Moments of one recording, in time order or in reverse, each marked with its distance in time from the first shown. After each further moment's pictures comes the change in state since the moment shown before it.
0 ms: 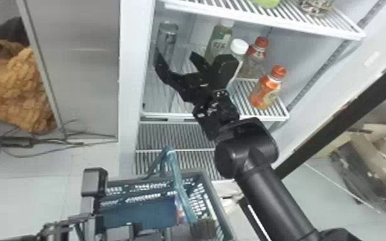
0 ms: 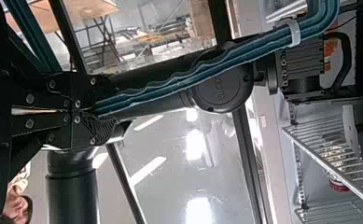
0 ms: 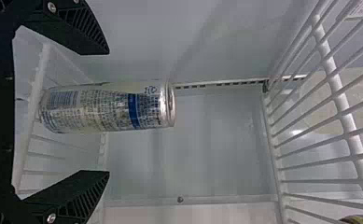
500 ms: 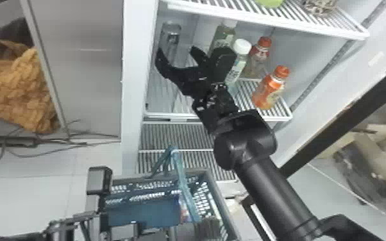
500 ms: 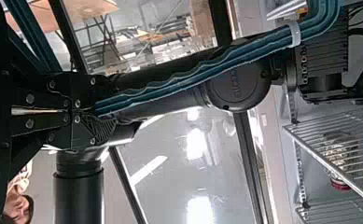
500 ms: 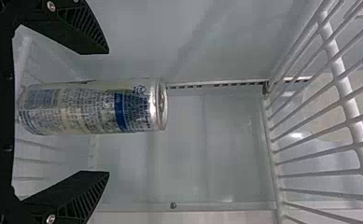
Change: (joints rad) left arm -0.010 0.000 -0.009 0.004 0.004 -0.003 0.000; right arm -0.074 -0.001 0.048 0.074 -0.009 -0.022 -0.024
